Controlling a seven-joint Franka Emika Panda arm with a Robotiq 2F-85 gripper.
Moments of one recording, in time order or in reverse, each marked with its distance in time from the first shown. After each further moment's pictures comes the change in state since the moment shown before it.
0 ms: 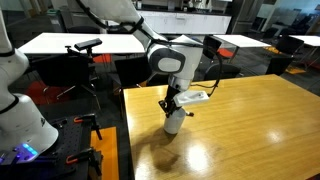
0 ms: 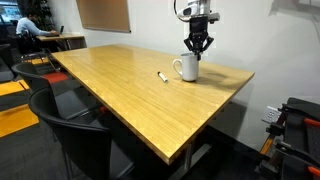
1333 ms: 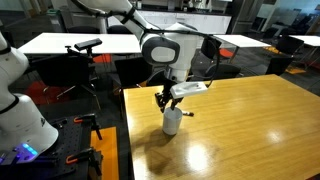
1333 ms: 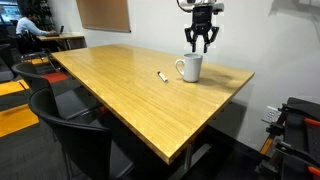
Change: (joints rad) arm 0.009 -0.109 -0.001 -0.069 0.003 0.008 -0.017
